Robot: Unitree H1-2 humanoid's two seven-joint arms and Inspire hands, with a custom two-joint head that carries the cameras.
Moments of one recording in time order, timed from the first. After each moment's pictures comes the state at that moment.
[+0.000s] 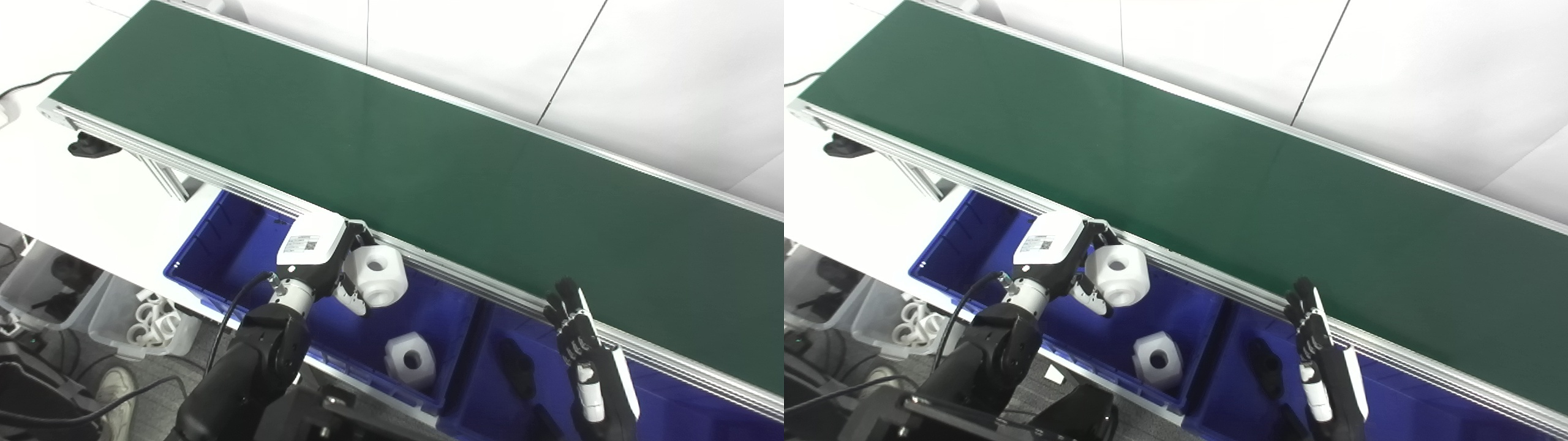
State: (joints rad) left arm 0.25 0.15 -0.29 -0.21 1.05 0.29 -0.05; right arm 0.34 -0.20 0.21 -0.04 0.09 -0.32 0.23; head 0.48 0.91
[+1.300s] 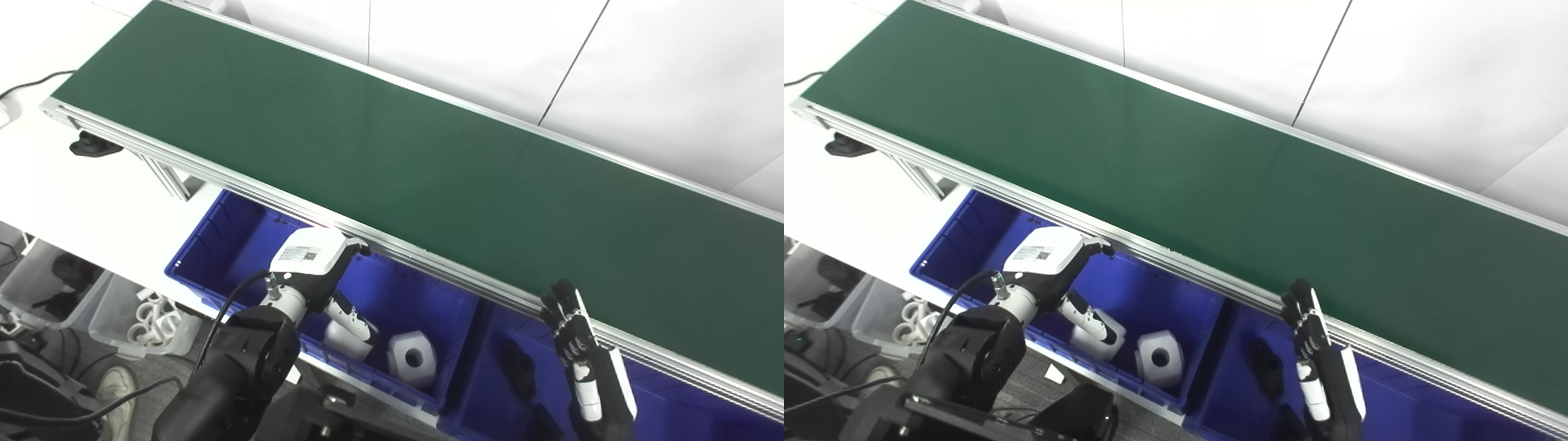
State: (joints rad) left arm 0.29 0.17 -0.33 -0.50 1.27 0.40 -0.54; right arm 0.34 -0.20 0.21 -0.04 0.09 -0.30 0.23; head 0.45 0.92
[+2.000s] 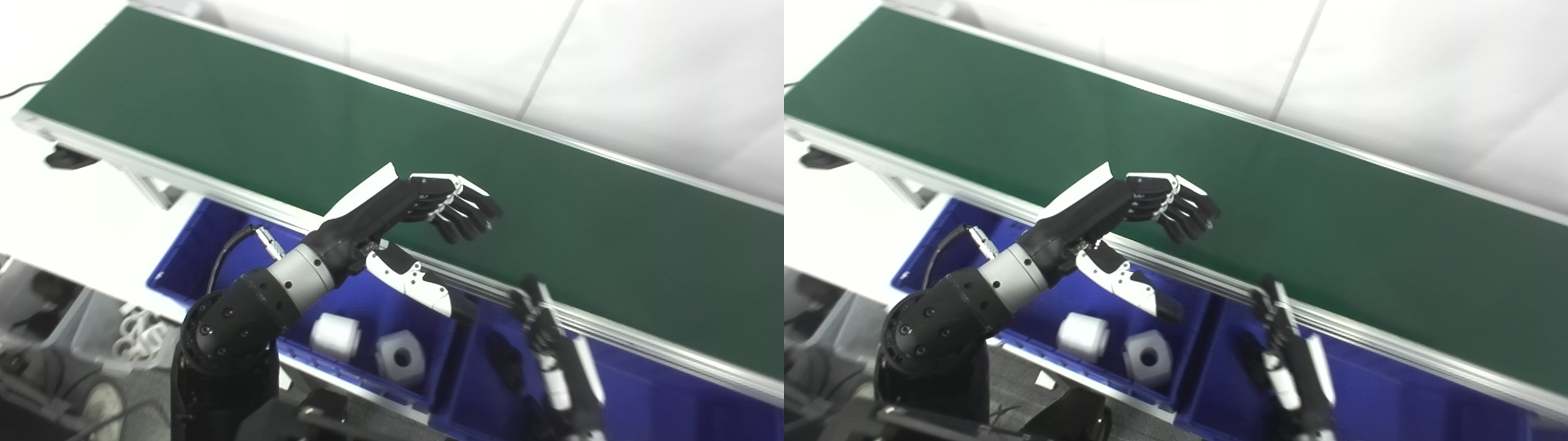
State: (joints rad) left arm 0.16 -0.18 -0.04 -0.71 0.36 0.30 -0.78; right arm 0.35 -0.14 0.24 -0.01 -0.01 -0.30 0.22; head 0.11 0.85
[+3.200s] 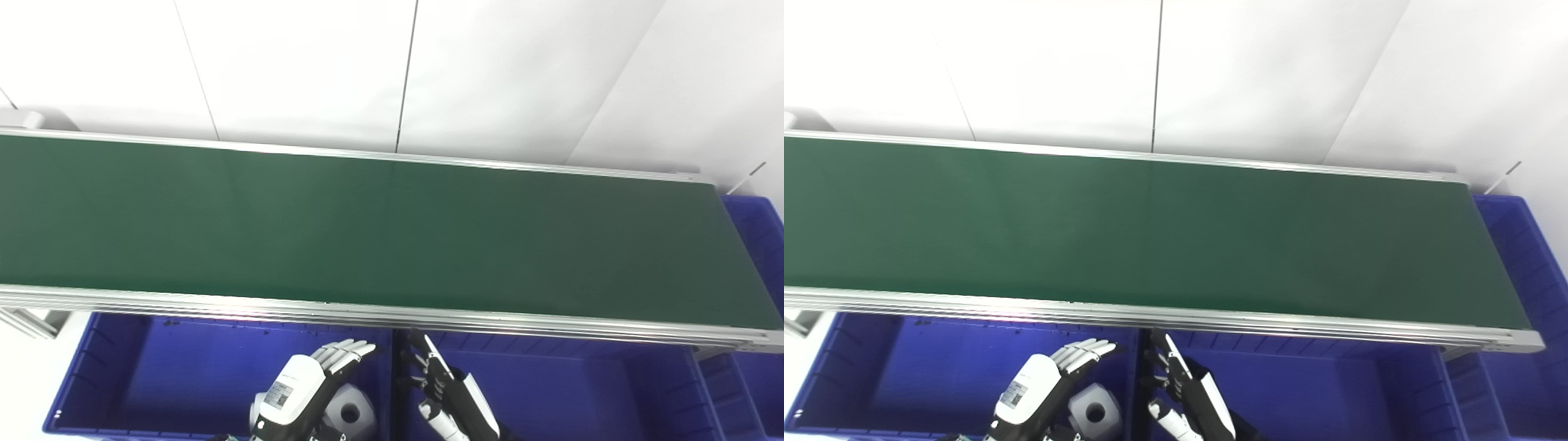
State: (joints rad) left arm 0.17 0.26 -0.62 0.24 0.76 -0.44 0.37; right arm 0.36 -0.06 0.32 0.23 -0.07 -0.46 0.07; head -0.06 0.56
